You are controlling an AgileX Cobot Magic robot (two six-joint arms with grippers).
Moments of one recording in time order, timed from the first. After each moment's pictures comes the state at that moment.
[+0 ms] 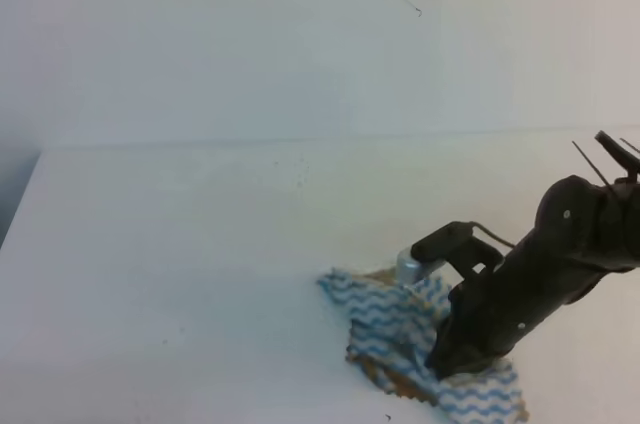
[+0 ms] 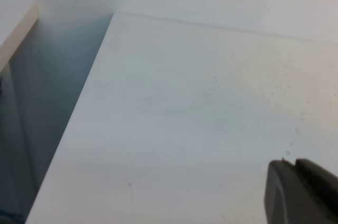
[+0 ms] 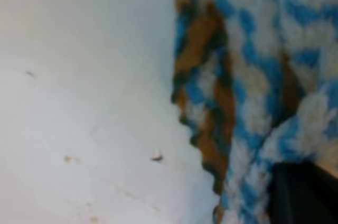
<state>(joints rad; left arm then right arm) 0.05 0.00 0.00 -0.13 0.33 -0.13 0.48 1.96 -1.02 0.58 0.52 -0.76</state>
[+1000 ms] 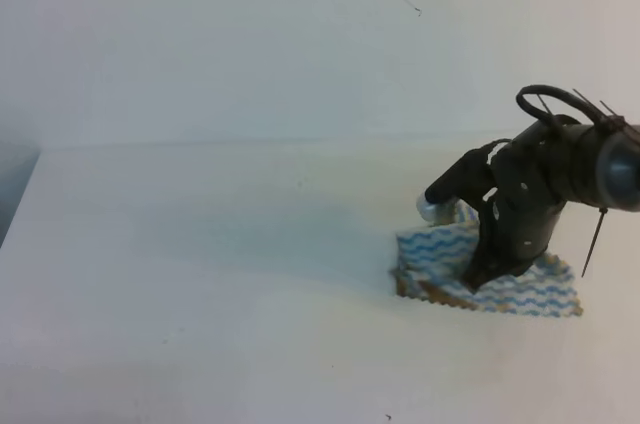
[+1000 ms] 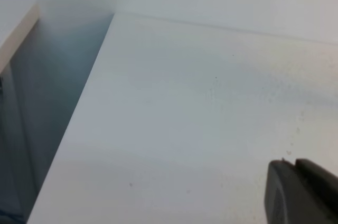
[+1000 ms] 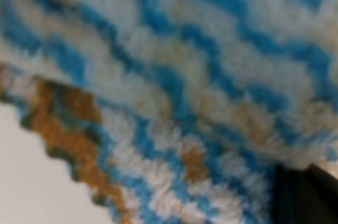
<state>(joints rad) 0.05 0.00 0.00 -0.13 0.33 -0.13 0.47 2.11 -1.35 -0.22 0.66 -0.14</state>
